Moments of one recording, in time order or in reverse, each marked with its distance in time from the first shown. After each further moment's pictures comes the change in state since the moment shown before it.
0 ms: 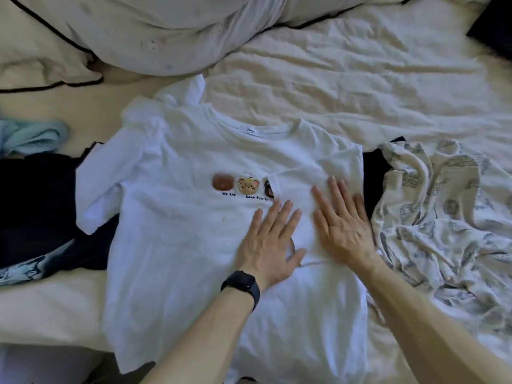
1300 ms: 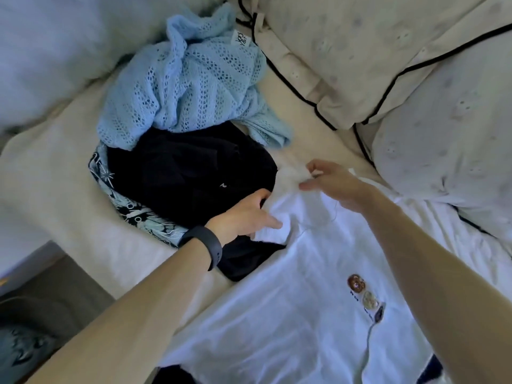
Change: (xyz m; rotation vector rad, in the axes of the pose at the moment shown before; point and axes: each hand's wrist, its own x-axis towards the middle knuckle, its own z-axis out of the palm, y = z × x) left_hand -0.126 -0.397 -0.087 -1.850 0.036 -0.564; right_hand 0.243 -0.478 -0.096 0.354 -0.732 -0.052
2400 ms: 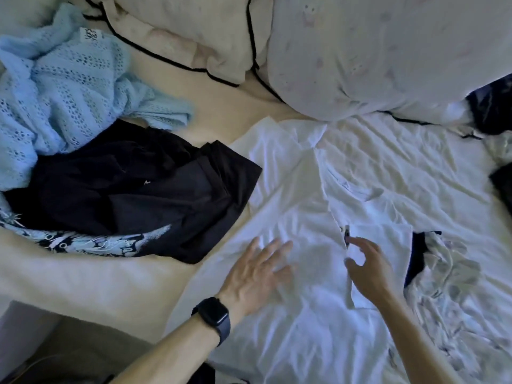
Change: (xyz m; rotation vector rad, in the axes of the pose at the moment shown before) left_hand -0.059 -0.086 0.166 1.655 -0.211 0.650; right_hand -0.216 0.286 0.056 -0.048 0.562 0.380
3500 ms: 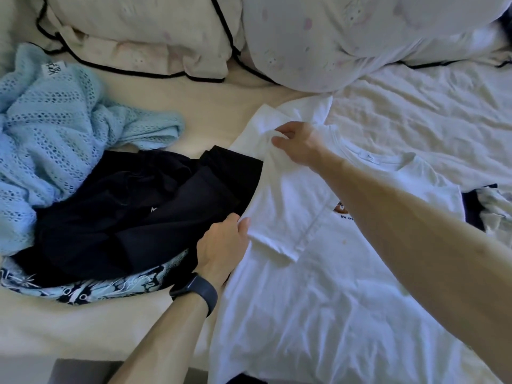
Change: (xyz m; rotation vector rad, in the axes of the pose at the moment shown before) left_hand 0.015 -0.117 -0.001 -0.440 0.094 -0.705; right_hand 0.166 -0.215 0.038 0.415 -0.097 -0.222
